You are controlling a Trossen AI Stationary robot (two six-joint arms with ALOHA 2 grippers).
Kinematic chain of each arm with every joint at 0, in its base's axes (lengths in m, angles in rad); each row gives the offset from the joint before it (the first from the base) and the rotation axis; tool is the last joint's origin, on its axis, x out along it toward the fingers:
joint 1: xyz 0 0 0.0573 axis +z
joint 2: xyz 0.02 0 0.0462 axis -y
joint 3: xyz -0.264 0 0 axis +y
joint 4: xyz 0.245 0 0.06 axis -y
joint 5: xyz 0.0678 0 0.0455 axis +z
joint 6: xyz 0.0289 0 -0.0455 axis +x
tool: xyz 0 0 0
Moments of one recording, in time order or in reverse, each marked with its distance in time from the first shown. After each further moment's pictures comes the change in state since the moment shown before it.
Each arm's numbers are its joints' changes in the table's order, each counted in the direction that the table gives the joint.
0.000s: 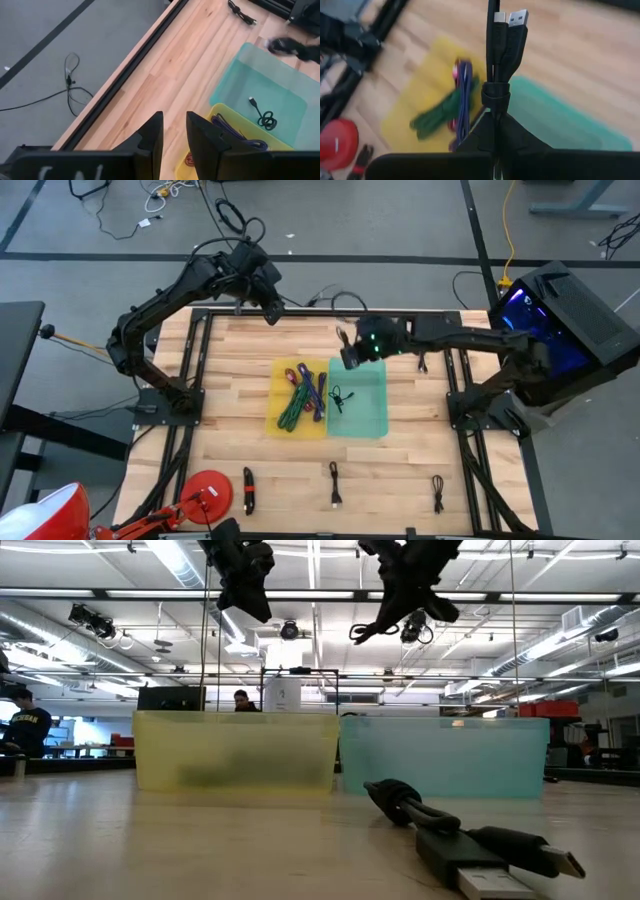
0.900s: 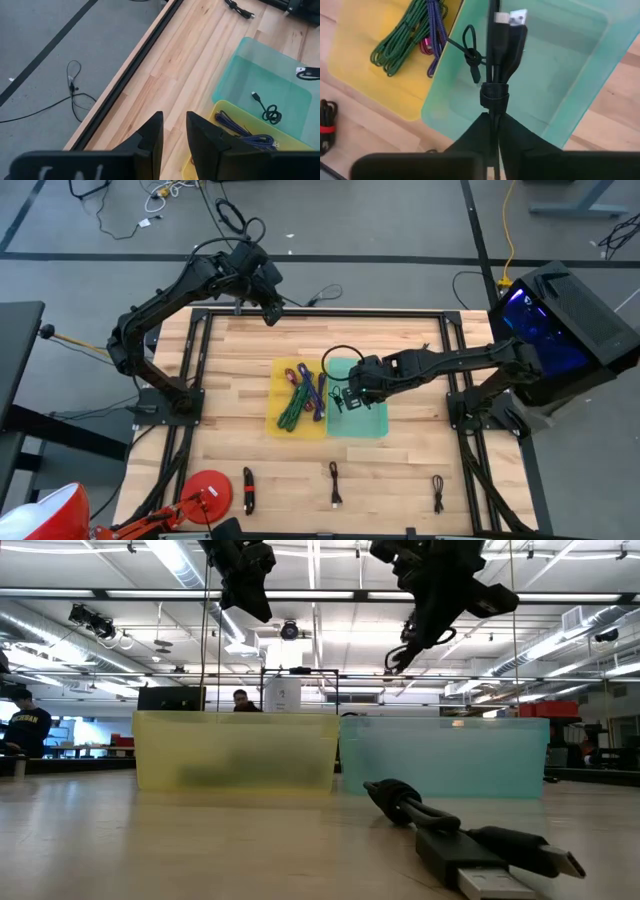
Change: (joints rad) left arm 0.000 -0.001 -0.001 0.003 -0.004 0.070; right arm 0.266 -0.089 0.002 -0.239 0.006 0.407
